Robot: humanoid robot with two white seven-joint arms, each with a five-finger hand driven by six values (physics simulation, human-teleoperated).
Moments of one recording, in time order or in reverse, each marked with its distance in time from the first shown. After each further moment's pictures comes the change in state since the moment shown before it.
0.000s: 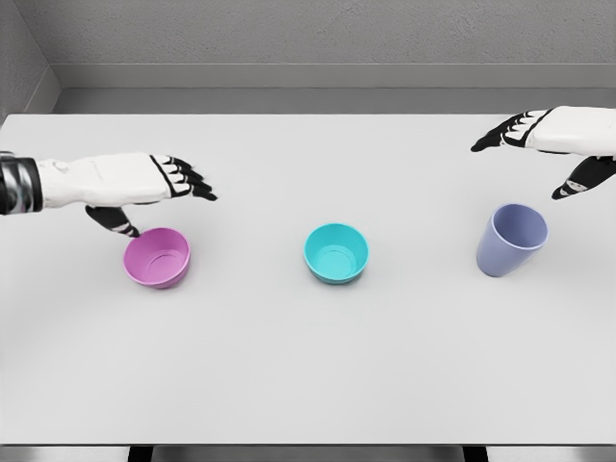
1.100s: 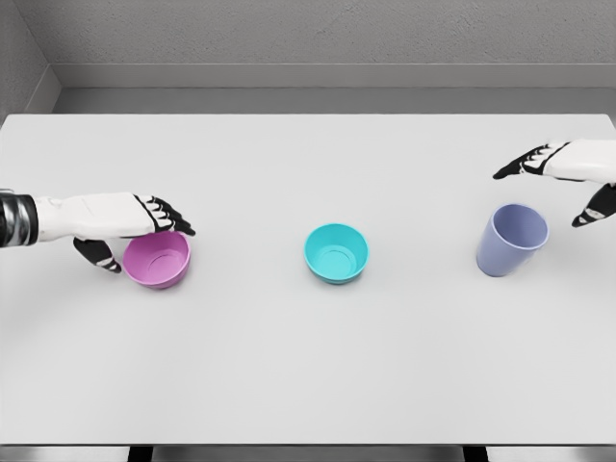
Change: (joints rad) left arm 0.075 0.017 -0.034 0.075 -0.029 0.000 0.006; right arm 0.075 -0.016 0.008 0.078 0.016 -0.004 0.016
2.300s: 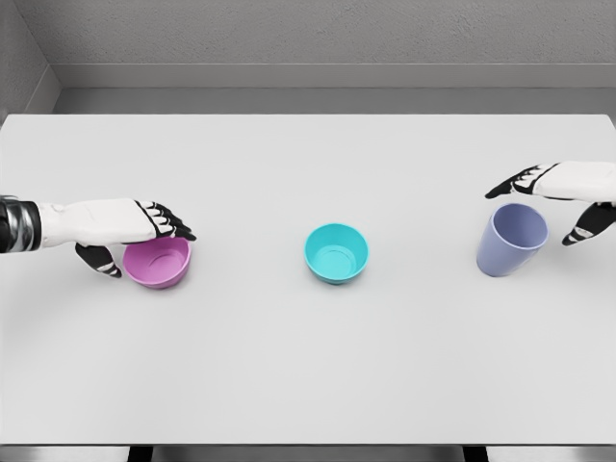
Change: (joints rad) left arm 0.020 -0.006 0.009 -0.001 -0.024 0.000 0.004; right arm 0.058 0.021 -0.001 0.013 -0.001 0.000 -0.007
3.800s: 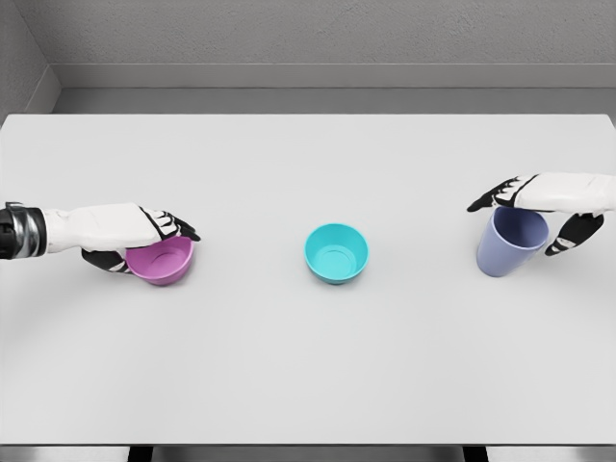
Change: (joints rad) left arm 0.023 -0.010 0.003 0.003 -0.030 0.000 0.030; right arm 0.017 0.010 0.004 -0.055 0.000 0.000 0.005
